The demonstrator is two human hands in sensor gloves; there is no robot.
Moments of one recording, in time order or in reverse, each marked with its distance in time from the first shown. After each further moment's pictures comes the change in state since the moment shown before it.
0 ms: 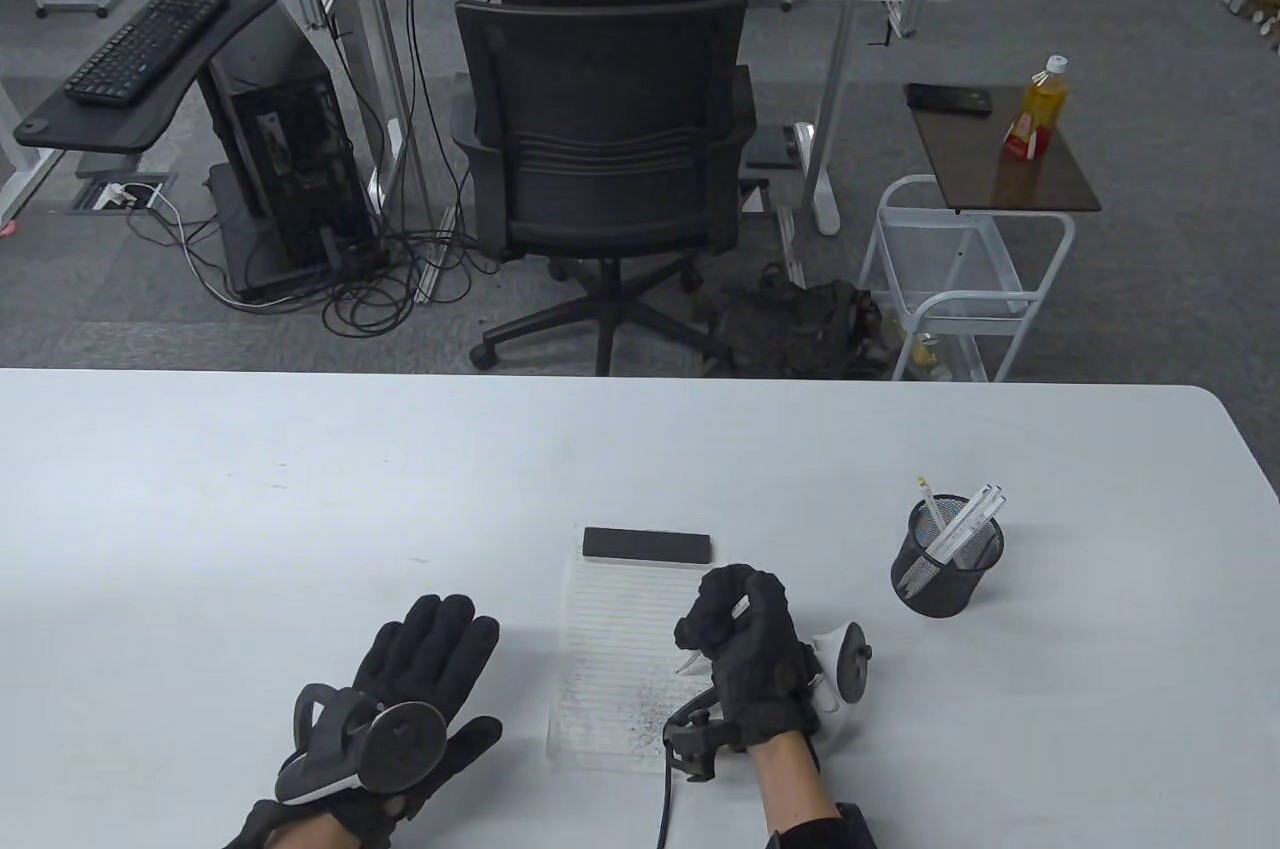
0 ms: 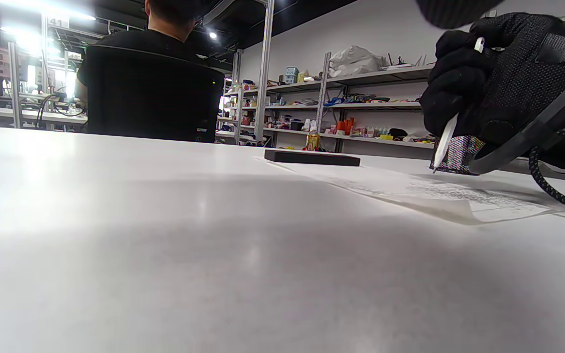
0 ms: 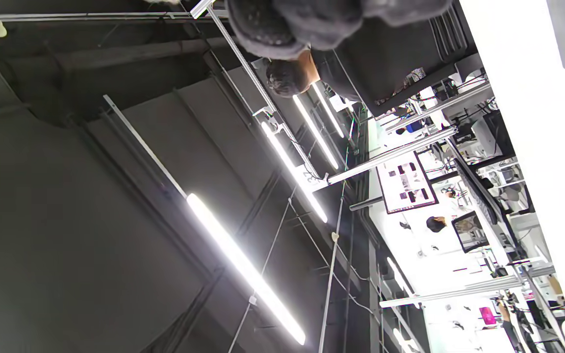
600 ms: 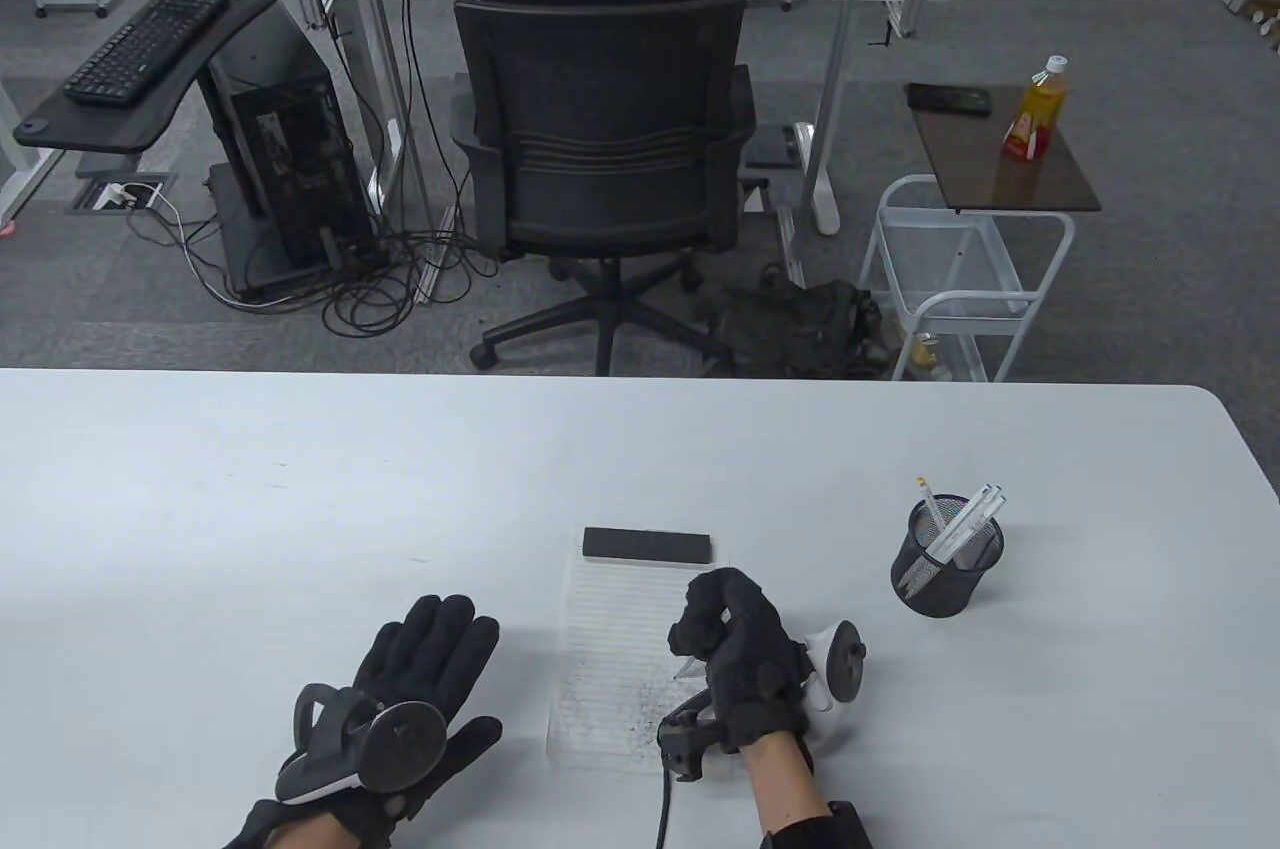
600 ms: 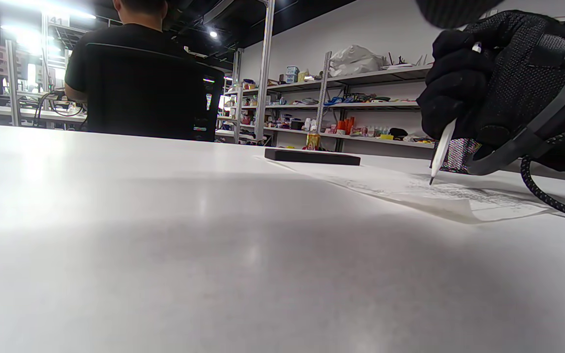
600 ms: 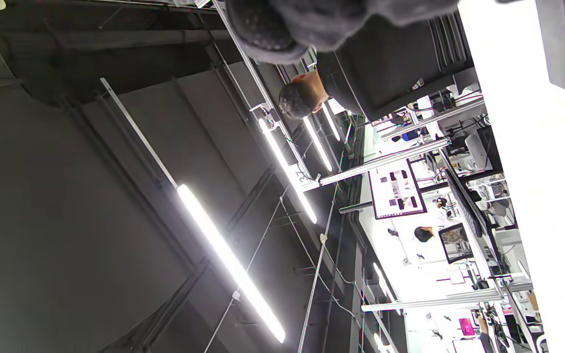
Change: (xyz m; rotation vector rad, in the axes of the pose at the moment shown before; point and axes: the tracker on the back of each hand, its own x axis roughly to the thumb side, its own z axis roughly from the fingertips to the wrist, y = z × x) left_hand 0.000 -0.001 0.000 -0.002 0.001 0.003; right_hand -0.004 0.002 -0.002 -0.002 -0.006 0.063
